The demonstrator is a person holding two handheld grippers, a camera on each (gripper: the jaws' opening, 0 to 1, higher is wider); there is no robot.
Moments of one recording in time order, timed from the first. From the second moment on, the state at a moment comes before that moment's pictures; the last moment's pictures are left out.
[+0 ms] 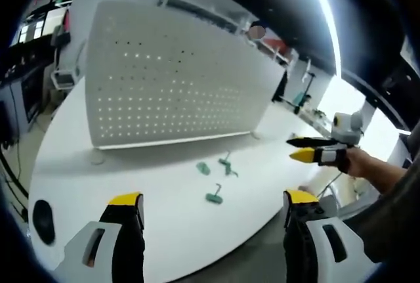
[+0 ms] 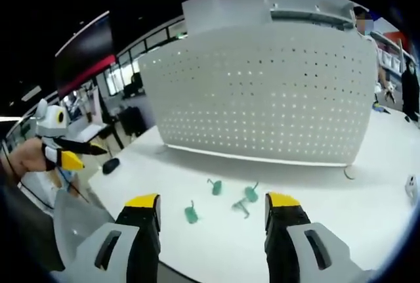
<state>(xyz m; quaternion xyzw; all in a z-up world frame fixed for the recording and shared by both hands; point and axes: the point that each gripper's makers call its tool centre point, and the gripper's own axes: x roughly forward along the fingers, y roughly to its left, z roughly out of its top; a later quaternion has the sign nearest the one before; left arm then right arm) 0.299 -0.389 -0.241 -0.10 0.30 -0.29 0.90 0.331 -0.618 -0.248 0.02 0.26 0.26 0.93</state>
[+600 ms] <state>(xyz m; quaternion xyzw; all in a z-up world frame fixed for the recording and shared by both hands) 0.296 -0.382 -0.246 -0.10 0.31 -0.28 0.90 0.338 -0.545 -0.309 0.00 0.33 0.37 0.87</state>
